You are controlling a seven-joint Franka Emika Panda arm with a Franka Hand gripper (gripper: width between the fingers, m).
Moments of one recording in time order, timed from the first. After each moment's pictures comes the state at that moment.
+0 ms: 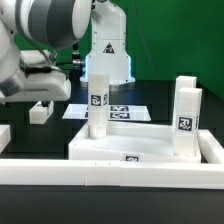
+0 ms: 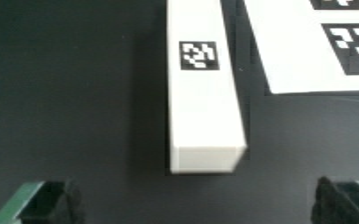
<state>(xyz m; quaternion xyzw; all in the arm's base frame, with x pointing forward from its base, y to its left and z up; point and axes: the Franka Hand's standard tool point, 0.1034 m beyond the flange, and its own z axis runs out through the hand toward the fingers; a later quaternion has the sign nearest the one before) 0.427 -0.195 0.030 -0.90 0.05 0.42 0.06</state>
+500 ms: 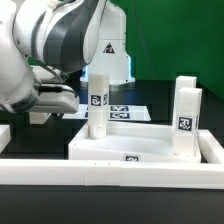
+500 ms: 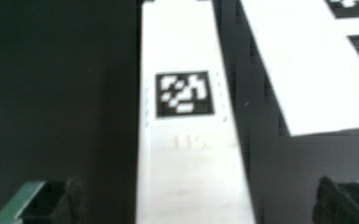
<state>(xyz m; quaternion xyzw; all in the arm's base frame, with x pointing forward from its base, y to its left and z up) 0.398 -0.178 0.014 -0.89 0.07 0.45 0.05</state>
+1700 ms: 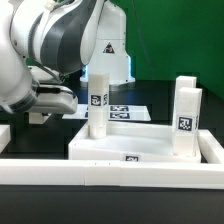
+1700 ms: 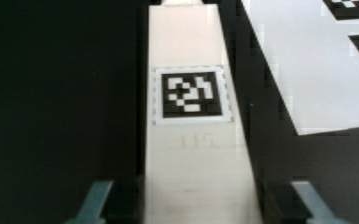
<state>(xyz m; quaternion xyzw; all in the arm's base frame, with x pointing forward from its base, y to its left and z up) 0.398 -0.182 0.013 -0.89 0.07 0.45 0.05</state>
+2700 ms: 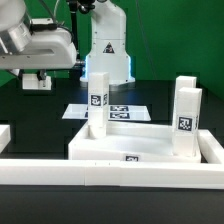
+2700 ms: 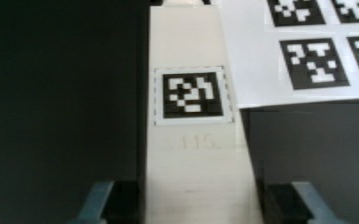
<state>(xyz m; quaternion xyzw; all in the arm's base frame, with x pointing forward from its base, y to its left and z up) 0.438 -0.185 0.100 -0.94 0.06 0.32 0.06</state>
